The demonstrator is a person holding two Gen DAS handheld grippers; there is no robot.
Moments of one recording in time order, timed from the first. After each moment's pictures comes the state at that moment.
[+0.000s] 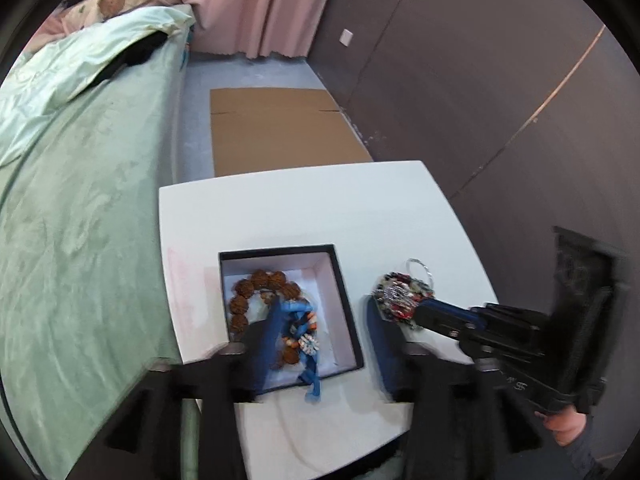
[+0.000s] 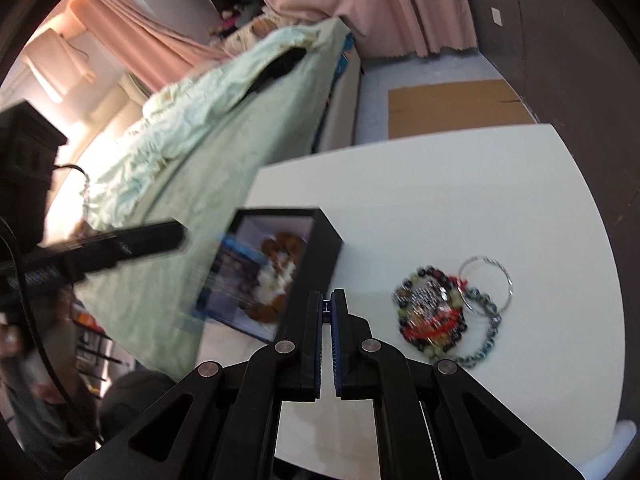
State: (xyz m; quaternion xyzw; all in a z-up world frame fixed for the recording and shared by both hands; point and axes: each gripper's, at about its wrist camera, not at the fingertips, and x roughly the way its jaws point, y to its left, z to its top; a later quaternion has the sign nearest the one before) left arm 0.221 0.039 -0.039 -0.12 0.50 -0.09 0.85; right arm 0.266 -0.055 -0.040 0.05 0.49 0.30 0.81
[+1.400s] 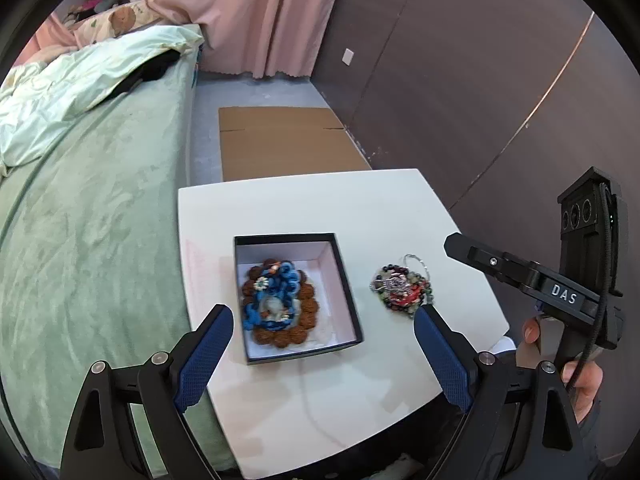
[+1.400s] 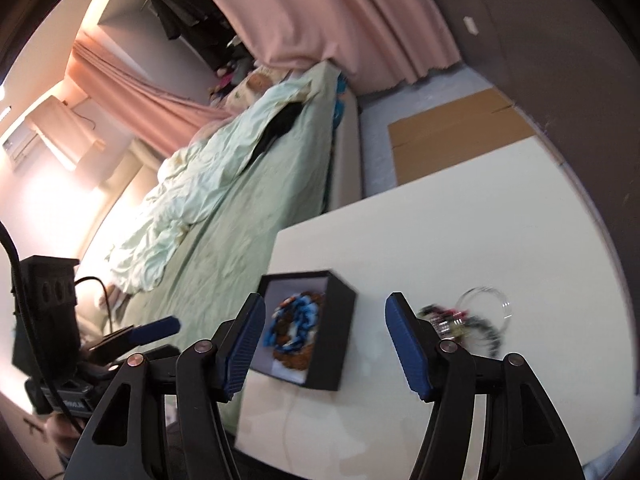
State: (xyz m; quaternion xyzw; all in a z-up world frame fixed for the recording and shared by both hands) left arm 0.178 0.036 -0.024 -0.12 0.47 -0.08 0.87; right arm 0.275 -0.085 -0.019 0.14 0.45 0.28 0.84
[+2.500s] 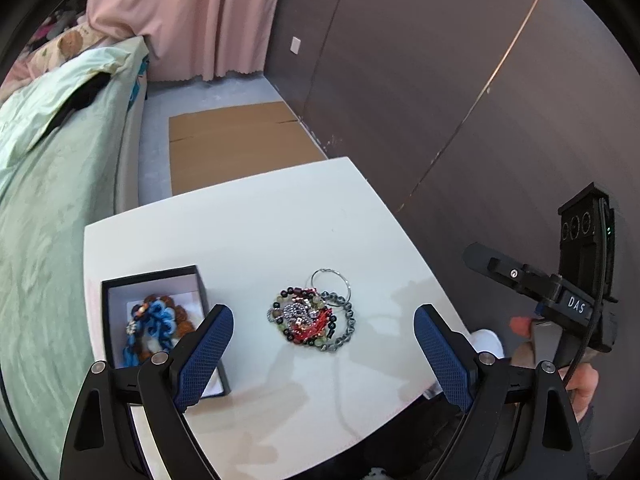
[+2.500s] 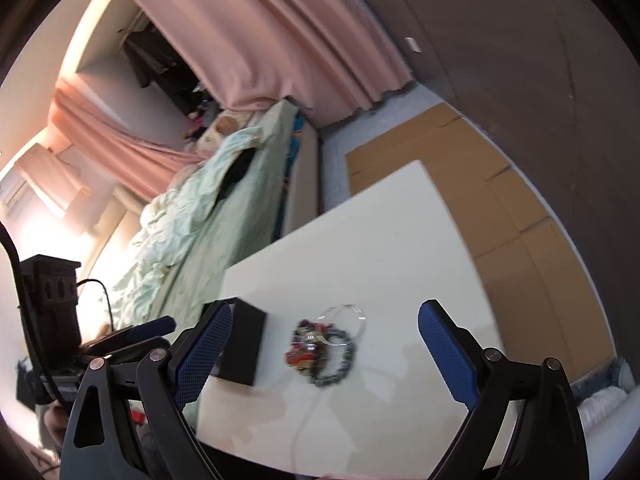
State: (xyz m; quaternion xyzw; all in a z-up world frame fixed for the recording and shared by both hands) left arm 0.227 -0.081 -0.030 -0.07 0.48 -0.13 0.86; right arm 0.284 -0.220 -0.025 0.20 0.43 0.23 0.85
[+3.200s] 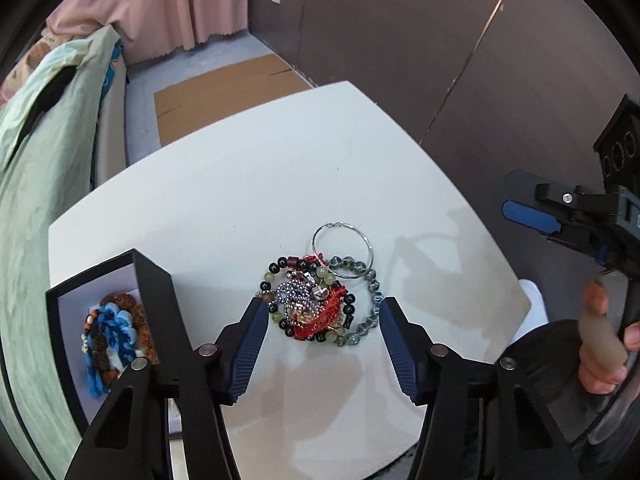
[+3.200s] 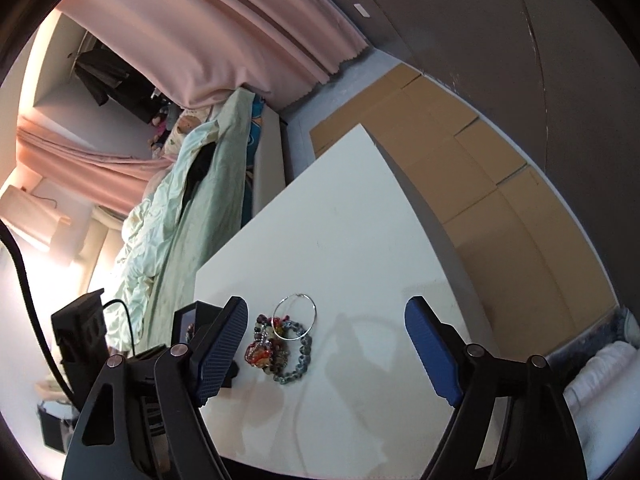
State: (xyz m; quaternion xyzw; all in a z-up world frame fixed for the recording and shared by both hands) left arm 0.259 -0.115 -0.104 0.01 0.55 -0.13 0.82; right arm 0.305 -0.243 -0.060 0.25 0.49 0.19 0.81
